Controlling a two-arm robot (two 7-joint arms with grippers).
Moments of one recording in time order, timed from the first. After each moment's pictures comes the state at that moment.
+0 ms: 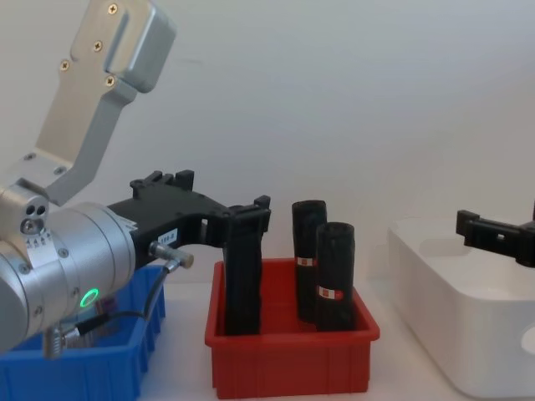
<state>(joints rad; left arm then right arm) -0.24 0.38 0.45 -1.63 -0.20 0.01 -0.01 -0.01 0.34 -0.23 -1.77 0.29 0.03 0.07</state>
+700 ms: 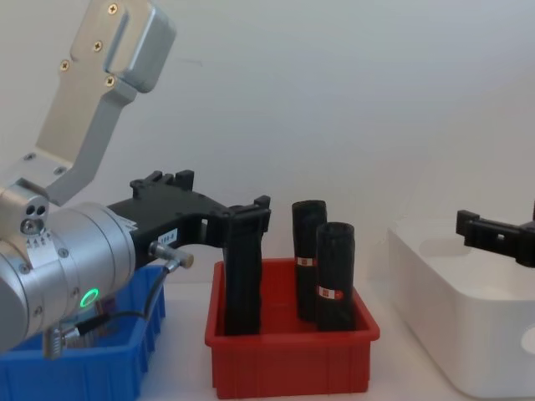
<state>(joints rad) -0.24 0.38 0.45 -1.63 -0.20 0.01 -0.01 -0.01 0.34 -0.23 -1.77 0.29 0.03 0.07</state>
